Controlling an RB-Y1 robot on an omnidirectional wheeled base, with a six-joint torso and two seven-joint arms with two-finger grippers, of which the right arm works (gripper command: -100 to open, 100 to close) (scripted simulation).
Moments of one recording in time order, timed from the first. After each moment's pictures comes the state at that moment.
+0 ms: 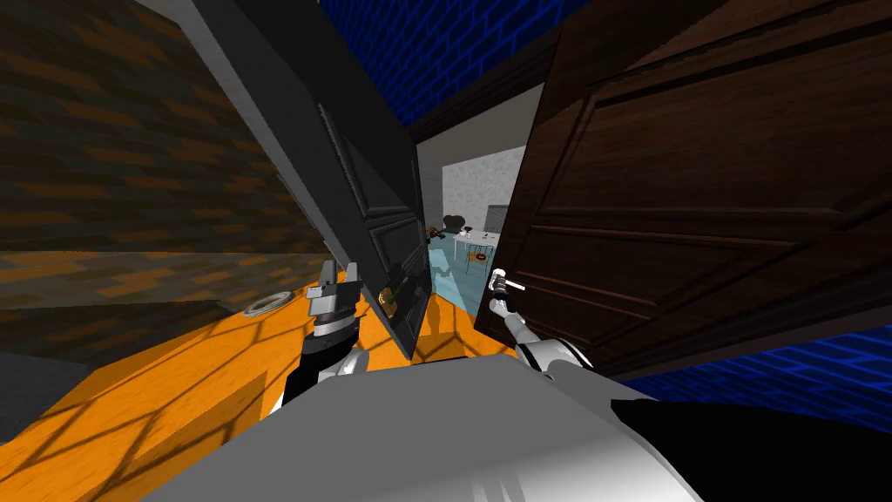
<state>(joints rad) -0.36 -0.33 -0.06 -0.66 -0.78 -0.57 0.24</state>
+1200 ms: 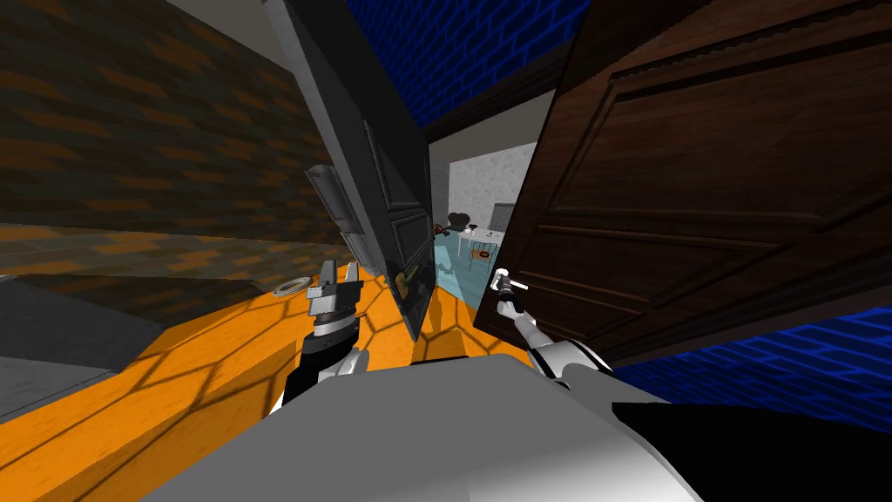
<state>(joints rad) -0.32 -0.44 0.02 -0.68 -0.73 -0.54 0.04</state>
